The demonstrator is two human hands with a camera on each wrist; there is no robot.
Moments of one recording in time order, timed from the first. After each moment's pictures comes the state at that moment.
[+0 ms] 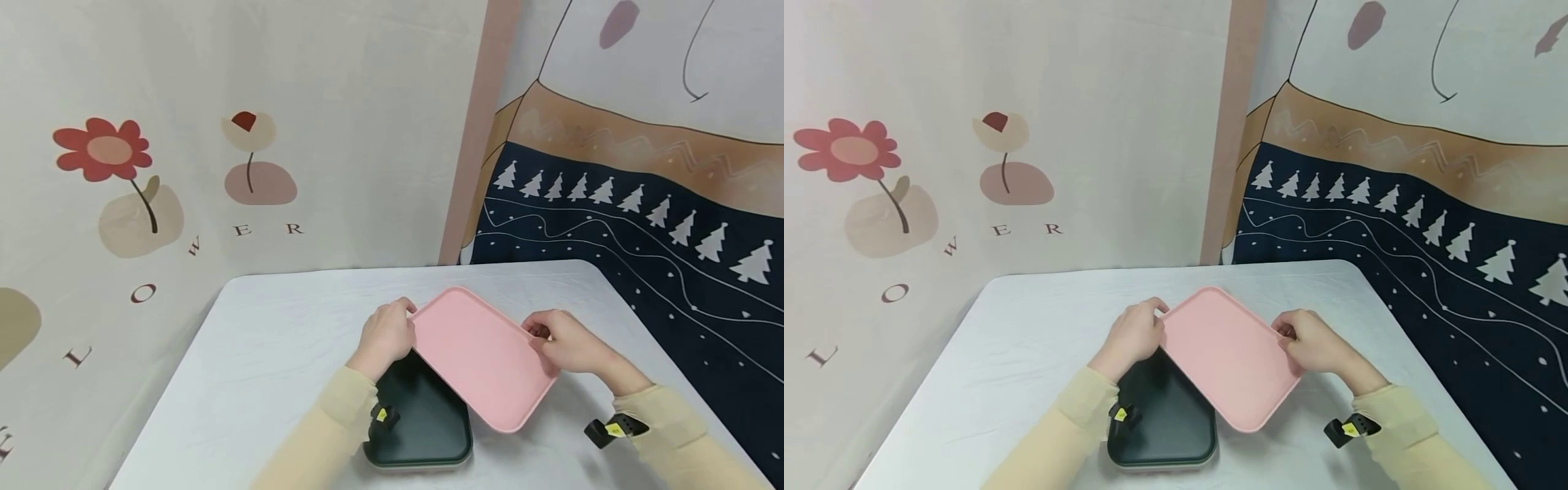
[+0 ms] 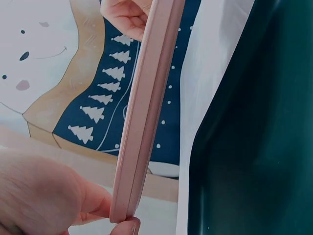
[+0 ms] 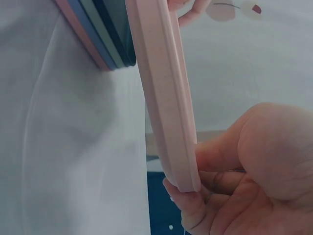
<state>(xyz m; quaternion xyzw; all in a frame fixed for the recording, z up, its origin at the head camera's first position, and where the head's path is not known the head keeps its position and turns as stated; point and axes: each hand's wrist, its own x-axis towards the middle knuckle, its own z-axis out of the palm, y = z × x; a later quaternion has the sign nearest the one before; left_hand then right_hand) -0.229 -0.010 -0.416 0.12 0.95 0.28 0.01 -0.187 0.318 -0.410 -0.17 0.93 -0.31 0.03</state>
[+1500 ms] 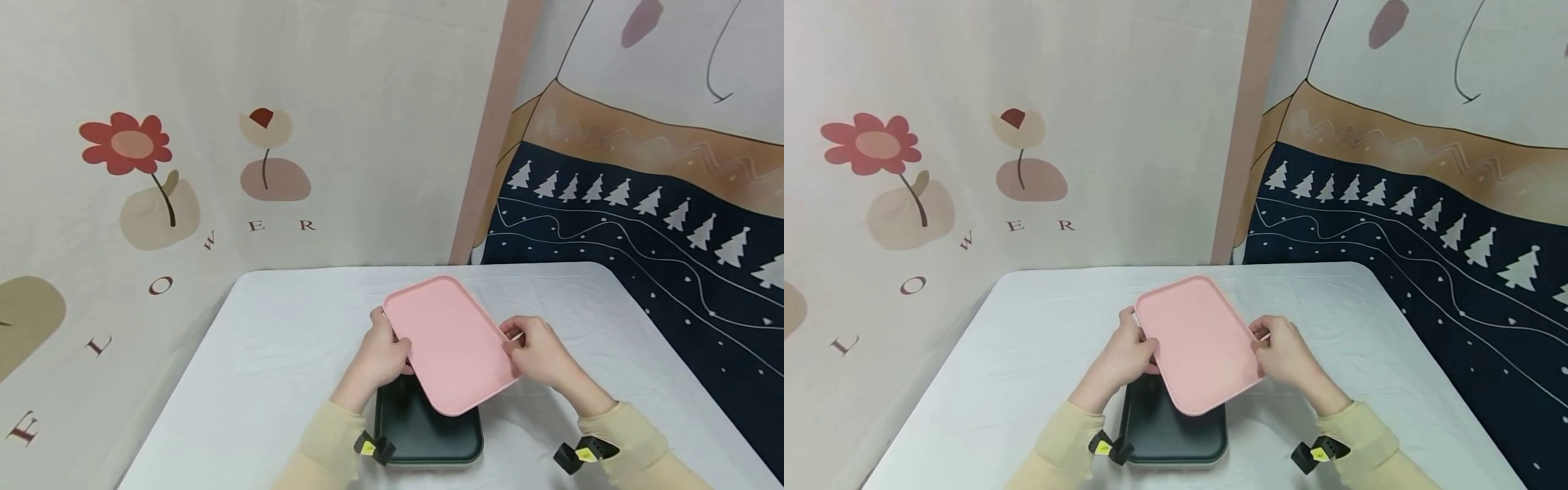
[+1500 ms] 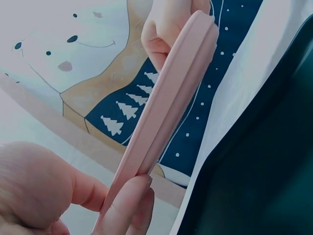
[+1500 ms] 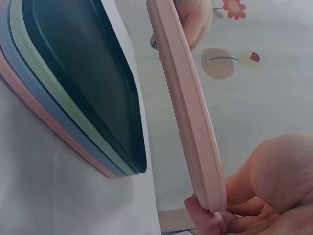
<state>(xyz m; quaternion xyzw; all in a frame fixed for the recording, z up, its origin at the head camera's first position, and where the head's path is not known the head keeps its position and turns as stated) -0.190 -0.048 -0.428 0.09 0.80 0.59 0.09 -0.175 0.243 -0.419 -0.08 0.91 -0.41 -0.01</state>
